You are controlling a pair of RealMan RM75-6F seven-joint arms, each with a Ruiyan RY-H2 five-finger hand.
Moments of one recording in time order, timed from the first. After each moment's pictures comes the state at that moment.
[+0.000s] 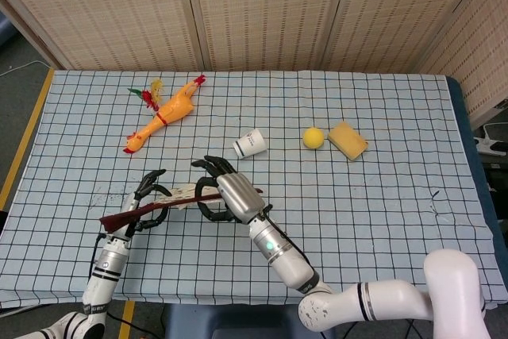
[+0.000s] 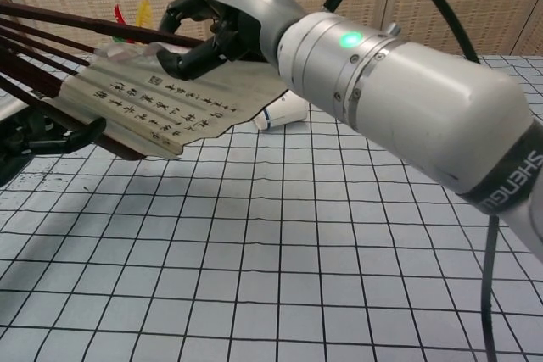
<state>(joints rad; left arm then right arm) -0.40 -1.66 -0.14 -1.30 1.44 1.26 -0.78 0.92 -1.78 0.40 -1.77 -0.94 1.08 -0.23</state>
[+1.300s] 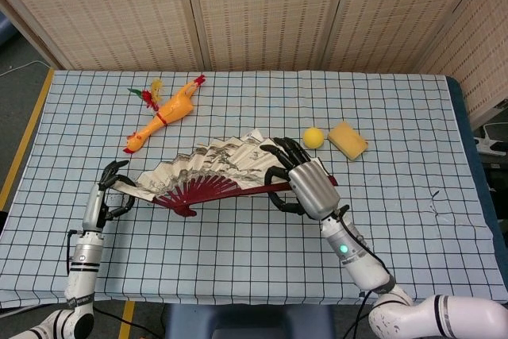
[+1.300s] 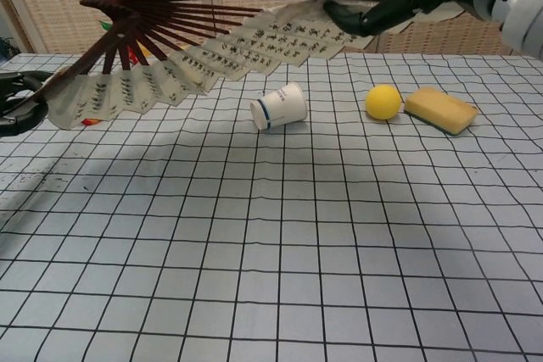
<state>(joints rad) -0.36 -1.65 -0.22 -1.17 1.35 1.28 -0.80 0.67 -1.41 0.23 -1.90 -1.31 1.23 -0.17</state>
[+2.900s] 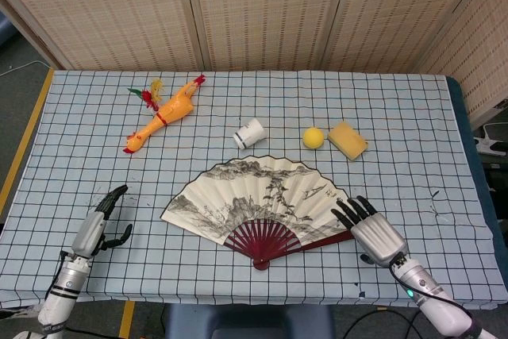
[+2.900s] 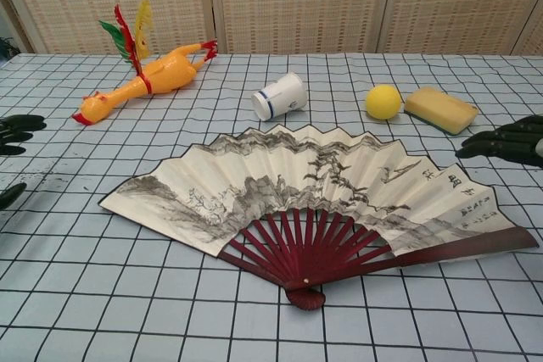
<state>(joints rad) -0.30 -1.60 0.01 -0.99 1.56 1.38 -0.74 0.44 -1.11 -0.13 -1.83 -1.44 1.12 -0.47</state>
